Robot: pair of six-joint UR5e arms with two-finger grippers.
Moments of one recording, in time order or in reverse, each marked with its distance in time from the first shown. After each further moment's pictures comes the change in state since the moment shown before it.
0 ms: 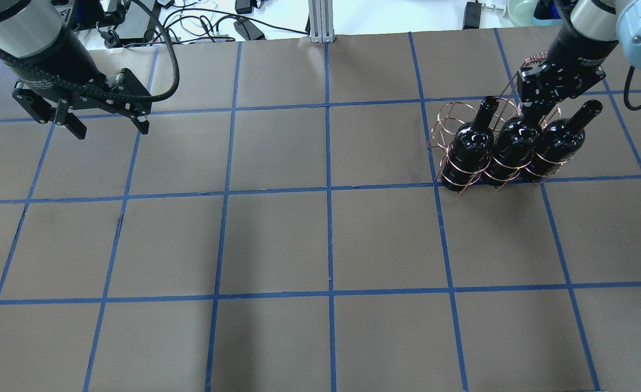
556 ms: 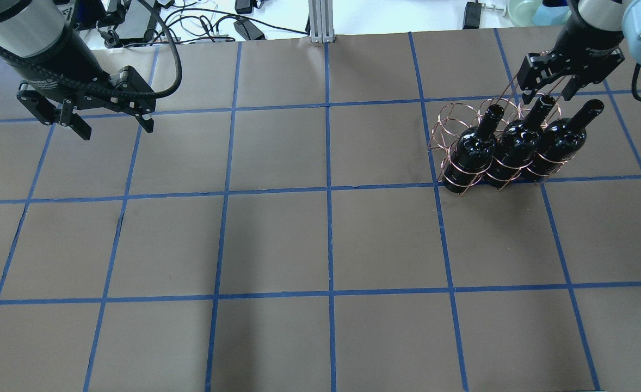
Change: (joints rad) left arm -0.003 0.003 -0.001 0.001 -0.023 -0.036; right arm 0.007 -0.034 -0.028 -0.023 -0.028 0.020
